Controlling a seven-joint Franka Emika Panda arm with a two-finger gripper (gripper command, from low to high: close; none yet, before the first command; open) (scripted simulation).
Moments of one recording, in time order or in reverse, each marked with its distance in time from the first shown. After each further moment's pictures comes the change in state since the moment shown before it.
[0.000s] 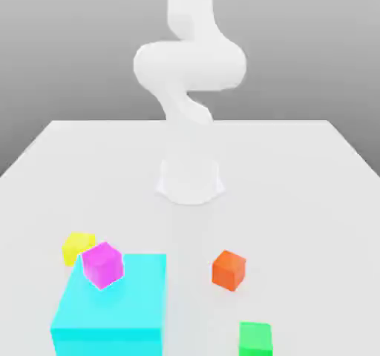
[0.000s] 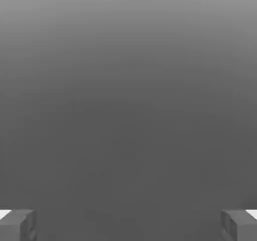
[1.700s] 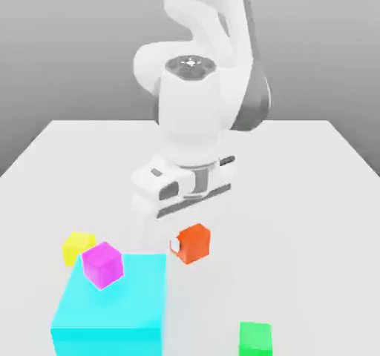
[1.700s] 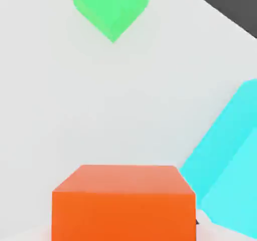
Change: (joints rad) arm -0.002 0.592 -0.148 -0.360 -0.039 0.232 -0.465
